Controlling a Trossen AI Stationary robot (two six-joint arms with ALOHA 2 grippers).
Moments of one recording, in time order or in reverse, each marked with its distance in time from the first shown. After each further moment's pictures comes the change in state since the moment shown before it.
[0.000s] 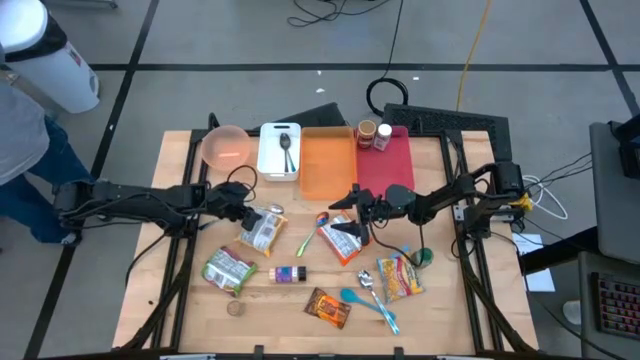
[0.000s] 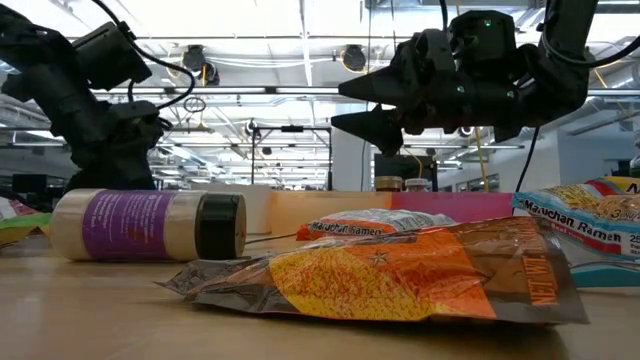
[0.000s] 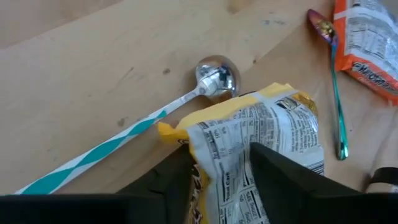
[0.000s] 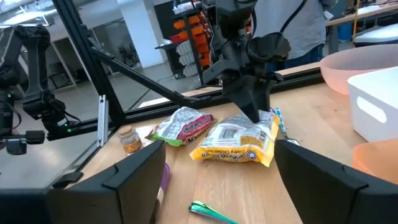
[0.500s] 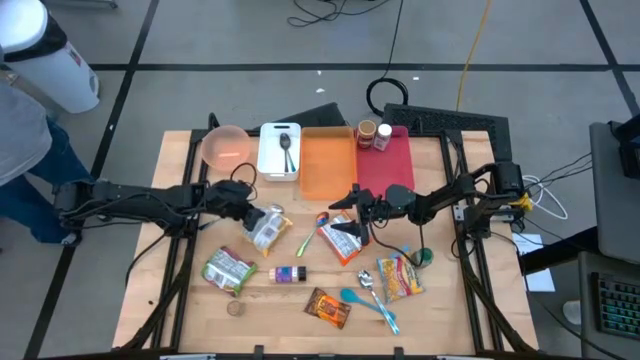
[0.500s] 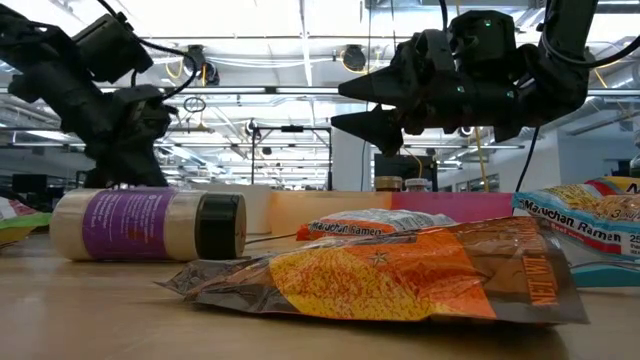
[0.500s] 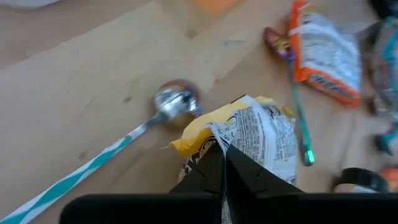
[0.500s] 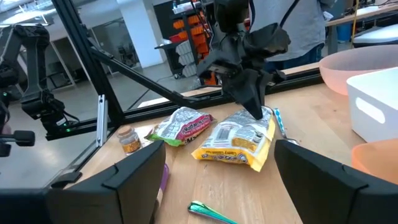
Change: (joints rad) left arm 0.000 0.000 0.000 0.120 0.038 0.057; right arm 0.000 0.000 0.000 -0.001 0.000 -0.003
